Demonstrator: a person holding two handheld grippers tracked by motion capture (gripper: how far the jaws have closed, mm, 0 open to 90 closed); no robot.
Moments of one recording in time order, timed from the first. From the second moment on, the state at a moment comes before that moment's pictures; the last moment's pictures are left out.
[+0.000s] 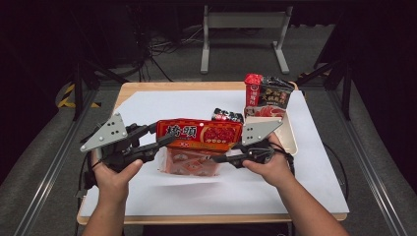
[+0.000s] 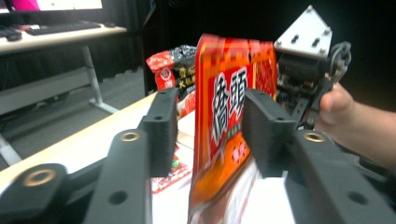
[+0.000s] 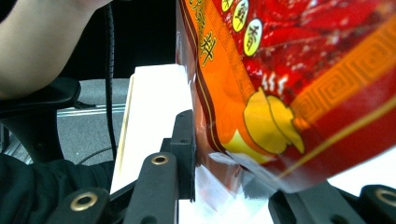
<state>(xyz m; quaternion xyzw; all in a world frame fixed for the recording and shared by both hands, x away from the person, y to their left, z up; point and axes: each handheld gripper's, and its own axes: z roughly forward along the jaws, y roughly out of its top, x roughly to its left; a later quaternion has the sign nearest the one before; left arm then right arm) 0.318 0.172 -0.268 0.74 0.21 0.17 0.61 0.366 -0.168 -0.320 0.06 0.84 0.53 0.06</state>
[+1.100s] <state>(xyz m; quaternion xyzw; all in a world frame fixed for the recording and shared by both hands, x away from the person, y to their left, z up) 0.349 0.202 -0.300 0.74 0.29 0.17 0.58 0.379 -0.238 -0.260 0.15 0.83 0.52 0.12</state>
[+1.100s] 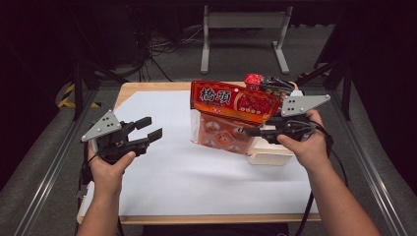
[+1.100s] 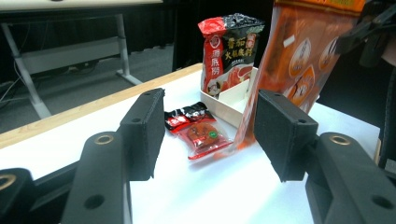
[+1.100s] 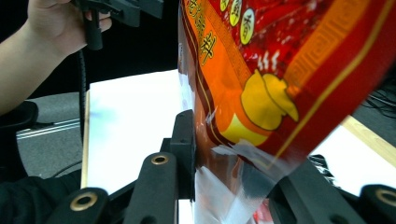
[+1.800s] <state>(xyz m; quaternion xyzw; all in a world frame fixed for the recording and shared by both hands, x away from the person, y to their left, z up) 0.359 0.206 -0.311 0.74 0.31 0.17 0.57 0.392 -0.287 -0.241 0.22 0.82 0.51 0.16</state>
